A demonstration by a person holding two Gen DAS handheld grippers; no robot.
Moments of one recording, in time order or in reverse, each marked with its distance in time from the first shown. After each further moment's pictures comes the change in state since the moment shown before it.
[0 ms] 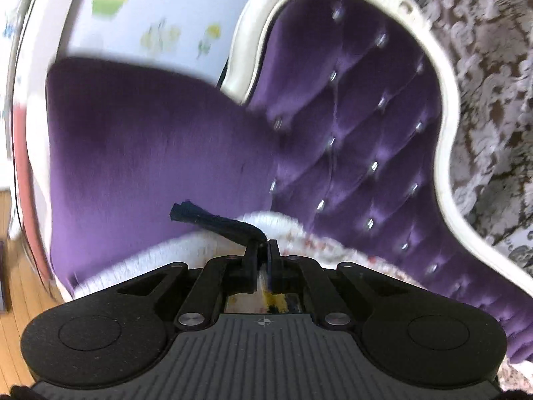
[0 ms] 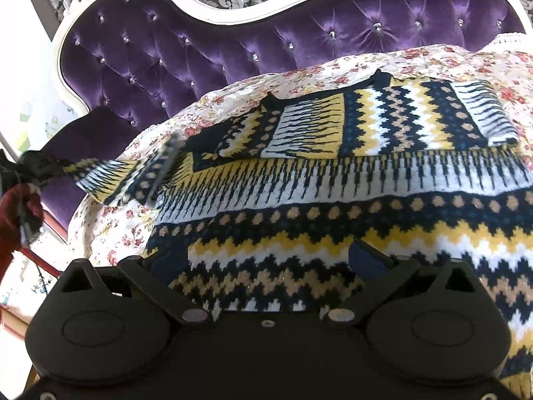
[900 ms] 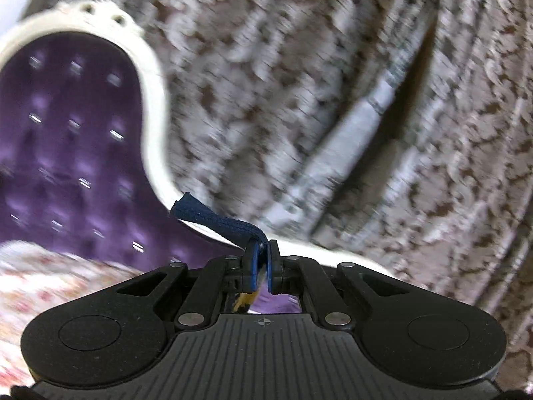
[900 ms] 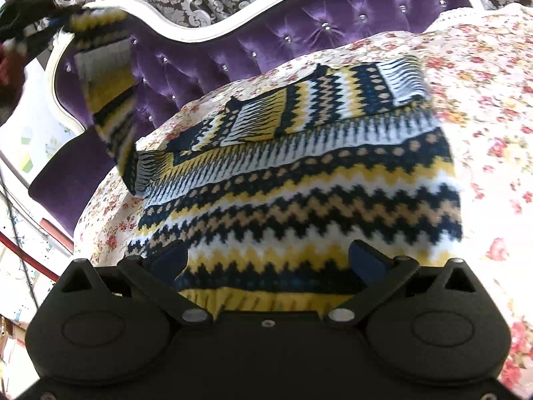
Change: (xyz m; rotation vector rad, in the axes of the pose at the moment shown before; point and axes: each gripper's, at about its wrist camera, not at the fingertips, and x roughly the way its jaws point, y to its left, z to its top) left arm -0.110 -0.311 -0.054 0.228 0.007 -0.565; right arm -0.071 -0.053 -0.039 0.102 -0.032 -0.009
